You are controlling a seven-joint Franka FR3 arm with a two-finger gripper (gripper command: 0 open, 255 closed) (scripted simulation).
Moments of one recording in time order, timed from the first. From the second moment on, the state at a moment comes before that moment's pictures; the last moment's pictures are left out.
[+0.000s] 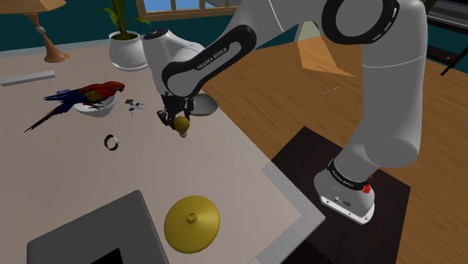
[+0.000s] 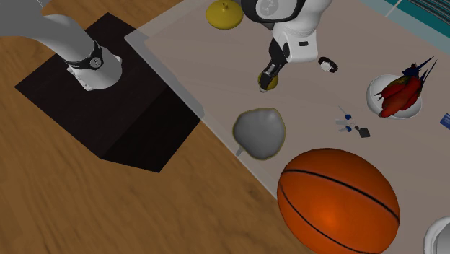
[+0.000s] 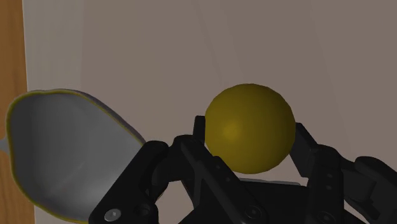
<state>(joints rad) 0.20 0.54 0.30 -1.73 -0.27 2.17 0.65</state>
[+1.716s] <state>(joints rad) 0.17 0.40 0.32 -1.62 -0.21 1.93 0.58</state>
